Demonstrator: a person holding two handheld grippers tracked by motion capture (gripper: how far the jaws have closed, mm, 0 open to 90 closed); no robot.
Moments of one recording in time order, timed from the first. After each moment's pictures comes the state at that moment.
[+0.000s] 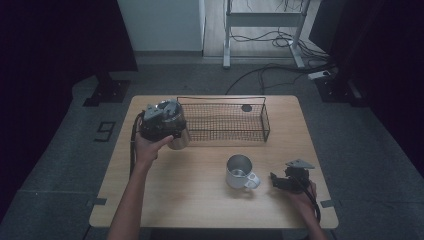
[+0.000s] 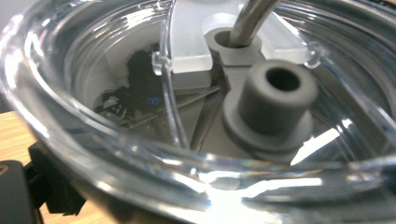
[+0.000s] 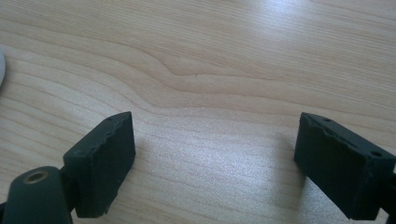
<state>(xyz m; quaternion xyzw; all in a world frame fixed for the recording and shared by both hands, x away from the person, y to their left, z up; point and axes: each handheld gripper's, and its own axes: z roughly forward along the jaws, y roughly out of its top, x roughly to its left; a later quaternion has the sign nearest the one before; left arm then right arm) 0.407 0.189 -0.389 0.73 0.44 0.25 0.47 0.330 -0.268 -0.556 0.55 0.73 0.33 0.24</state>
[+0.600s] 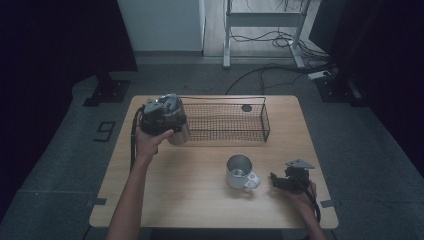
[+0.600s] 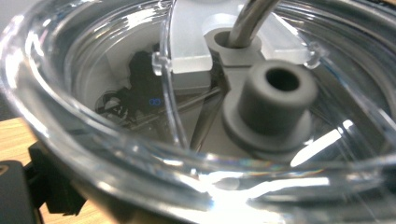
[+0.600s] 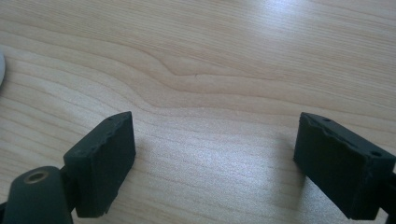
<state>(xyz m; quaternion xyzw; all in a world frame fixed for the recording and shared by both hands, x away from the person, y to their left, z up) 0.420 0.187 -0.379 0.73 0.44 0.24 0.47 0.330 -0.269 -0.555 0.55 0.73 0.33 0.24</state>
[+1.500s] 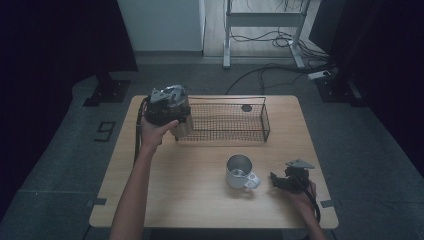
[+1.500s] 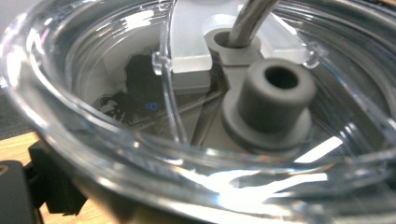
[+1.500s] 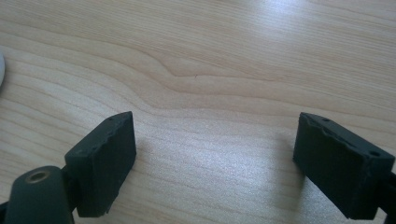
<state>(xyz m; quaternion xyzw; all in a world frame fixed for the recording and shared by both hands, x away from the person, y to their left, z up) 0.445 0.173 -0.366 0.73 0.44 0.25 0.47 0.330 -0.268 -0.556 0.55 0.73 0.33 0.24</state>
